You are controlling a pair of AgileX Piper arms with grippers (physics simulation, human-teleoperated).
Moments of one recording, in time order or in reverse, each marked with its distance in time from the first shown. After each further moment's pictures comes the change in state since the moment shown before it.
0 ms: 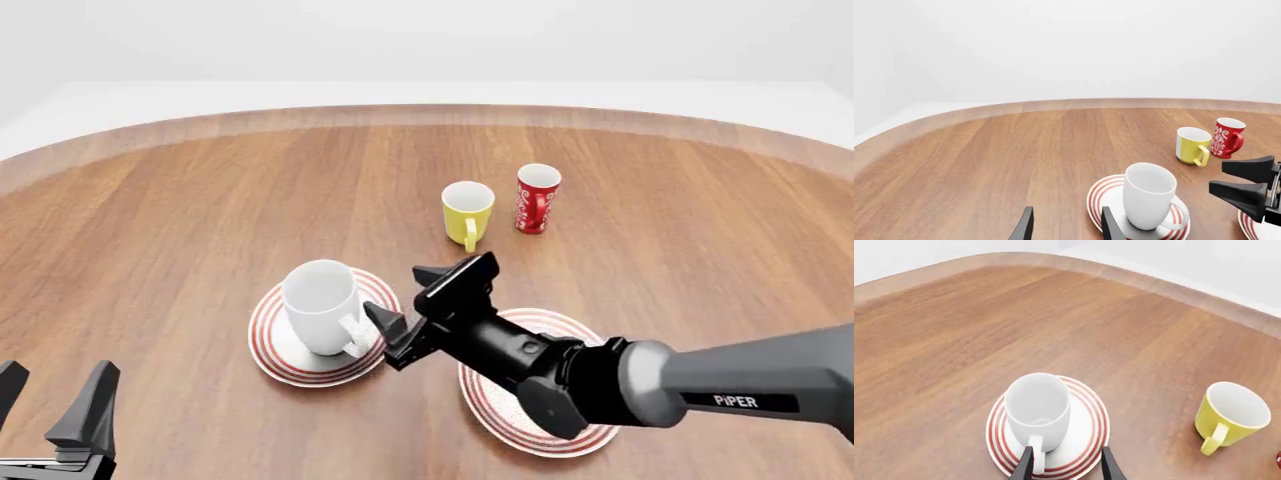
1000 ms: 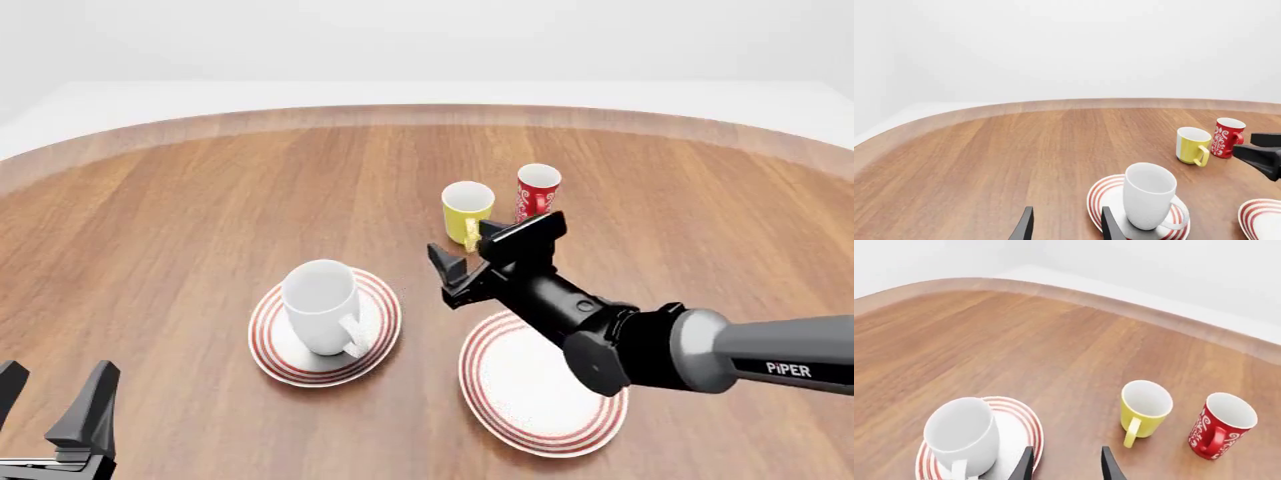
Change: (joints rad) left arm 0.000 0.000 0.000 0.000 0.000; right arm -0.201 -0.062 0.005 -0.008 0.001
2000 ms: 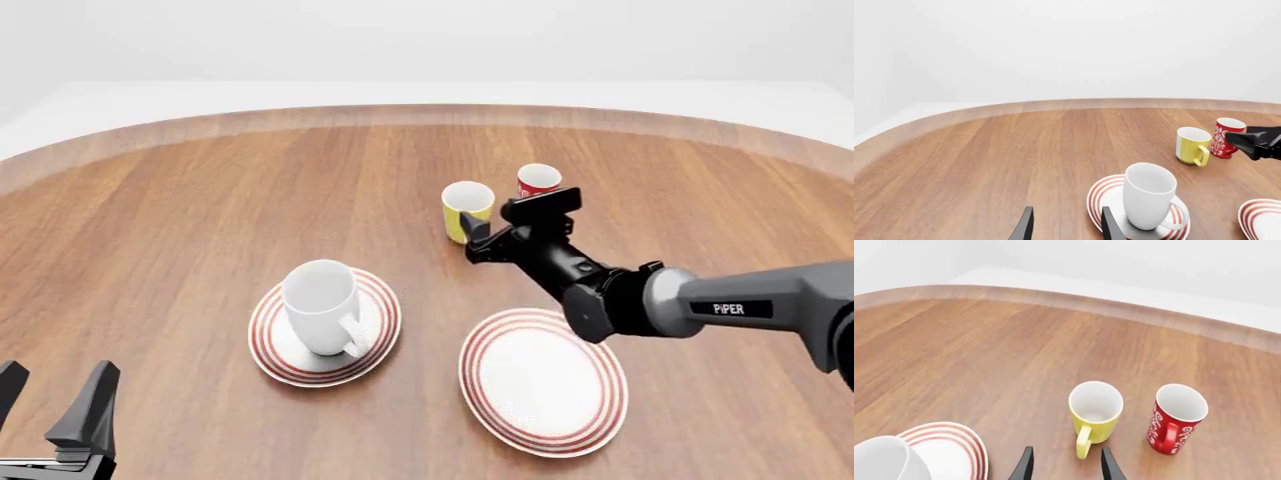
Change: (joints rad) left arm 0.000 0.000 0.000 0.000 0.000; right arm -0.155 0.165 -0.172 0.026 0.042
